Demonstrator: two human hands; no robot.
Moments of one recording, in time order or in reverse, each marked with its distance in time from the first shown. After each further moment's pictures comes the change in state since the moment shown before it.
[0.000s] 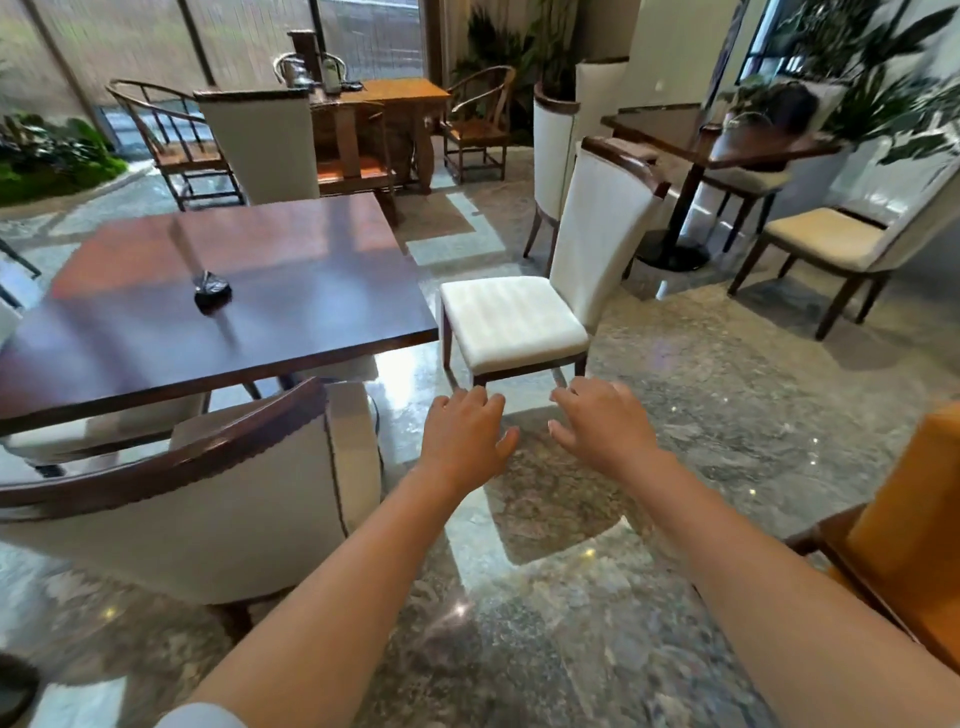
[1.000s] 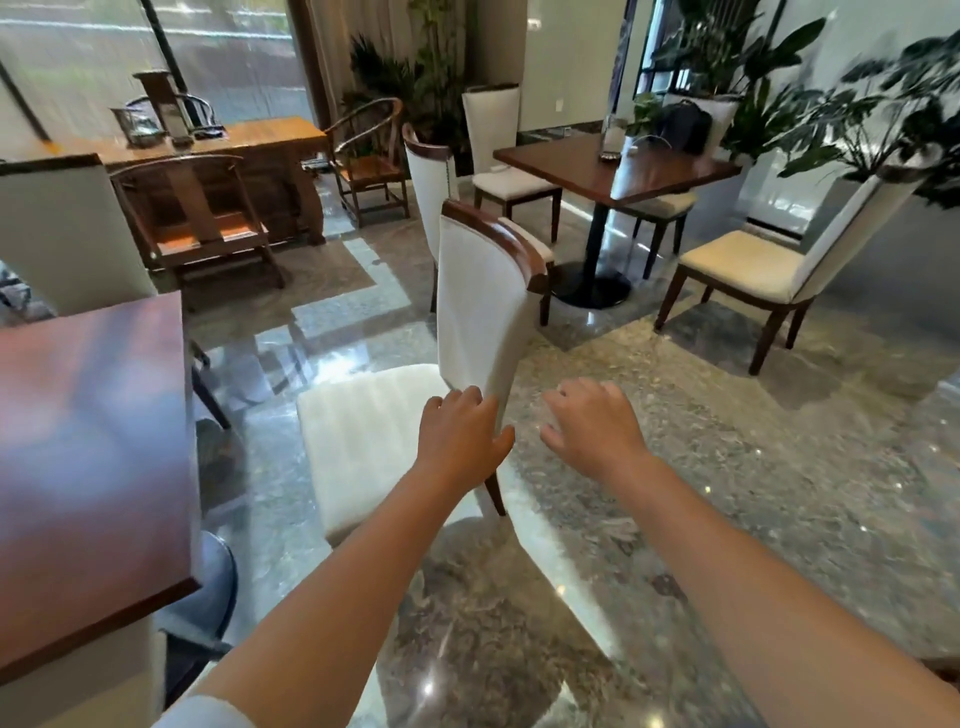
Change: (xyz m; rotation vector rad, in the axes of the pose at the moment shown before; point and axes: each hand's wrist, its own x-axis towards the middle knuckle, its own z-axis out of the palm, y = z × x) left_hand 0.524 0.133 0.118 0.007 0.052 0.126; right_hand 0.313 0.408 0.048 -0.012 0.117 0.169
